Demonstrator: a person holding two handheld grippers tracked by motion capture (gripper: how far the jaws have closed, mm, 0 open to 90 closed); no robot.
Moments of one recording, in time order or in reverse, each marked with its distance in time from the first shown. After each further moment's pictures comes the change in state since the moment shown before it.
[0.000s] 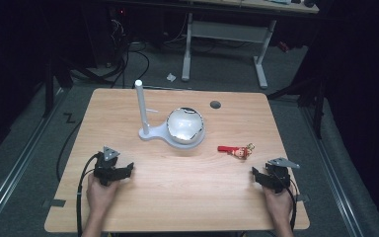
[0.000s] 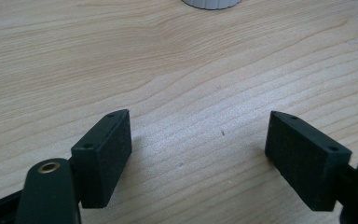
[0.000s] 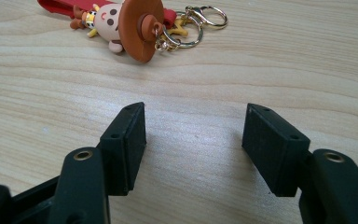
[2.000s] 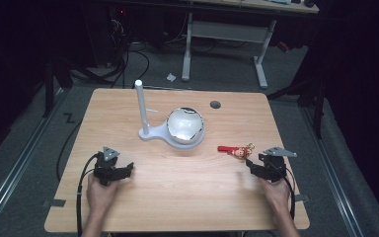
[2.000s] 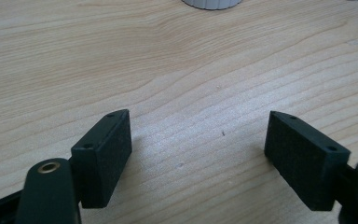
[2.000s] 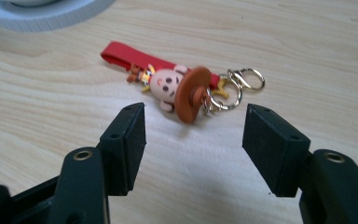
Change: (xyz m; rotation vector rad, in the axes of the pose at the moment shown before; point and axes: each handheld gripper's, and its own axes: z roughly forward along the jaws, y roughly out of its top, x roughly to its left) left arm 0.000 0.000 0.000 -0.001 -0.001 -0.003; right arm 0.014 0.041 -0.006 -0.033 0.109 -0.048
